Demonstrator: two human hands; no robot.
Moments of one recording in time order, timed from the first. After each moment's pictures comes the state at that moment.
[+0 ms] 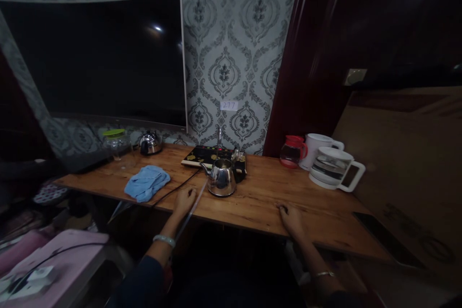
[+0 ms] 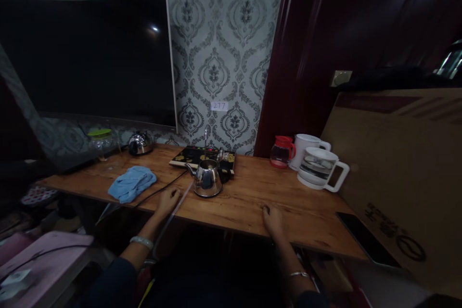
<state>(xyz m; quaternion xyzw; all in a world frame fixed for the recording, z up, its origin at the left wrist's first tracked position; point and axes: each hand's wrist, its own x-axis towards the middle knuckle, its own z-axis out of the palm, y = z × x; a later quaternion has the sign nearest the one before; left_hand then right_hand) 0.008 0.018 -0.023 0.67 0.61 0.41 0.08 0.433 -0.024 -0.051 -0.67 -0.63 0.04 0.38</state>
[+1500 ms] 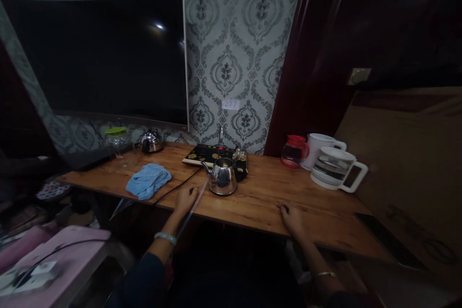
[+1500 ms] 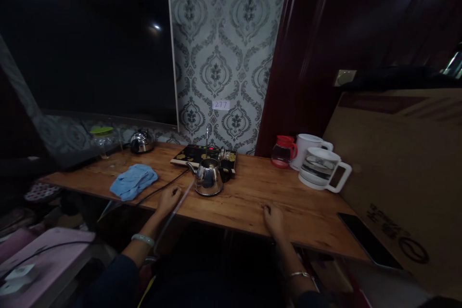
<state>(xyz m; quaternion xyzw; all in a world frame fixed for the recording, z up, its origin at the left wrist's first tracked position) 0.012 0.010 -0.013 0.67 0.62 0.40 0.08 0.433 -0.025 -0.051 -0.67 -0.63 0.04 0.39</state>
